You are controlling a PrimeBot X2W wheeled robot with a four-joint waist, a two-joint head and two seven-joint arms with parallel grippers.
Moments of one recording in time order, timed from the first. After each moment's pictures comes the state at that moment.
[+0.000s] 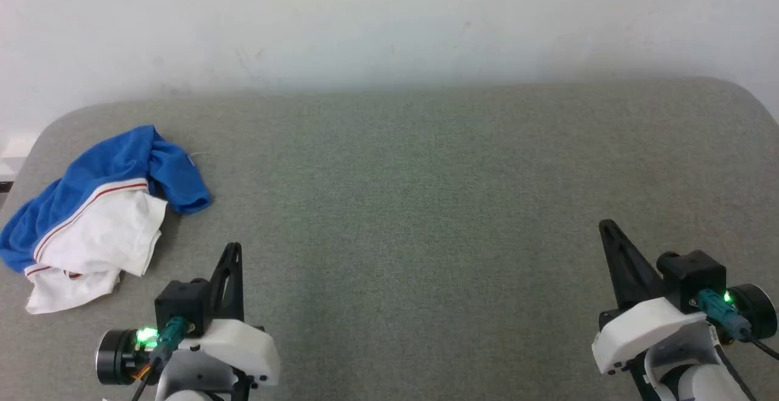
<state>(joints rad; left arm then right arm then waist) 0.01 0.06 0.00 0.00 -0.01 0.01 0.00 -0.01 -0.05 0.00 0.01 0.01 0.13 0.00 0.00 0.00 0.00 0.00</state>
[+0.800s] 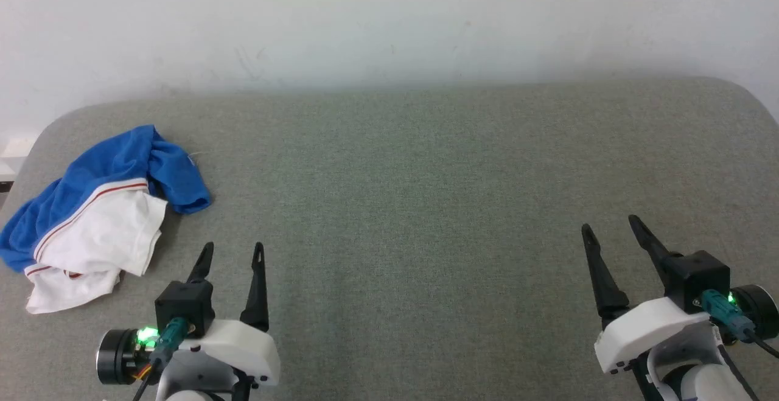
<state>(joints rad) 0.01 0.06 -0.01 0.00 -0.01 0.01 0.00 -0.01 -0.05 0.00 0.01 0.01 0.13 0.00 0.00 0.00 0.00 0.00</state>
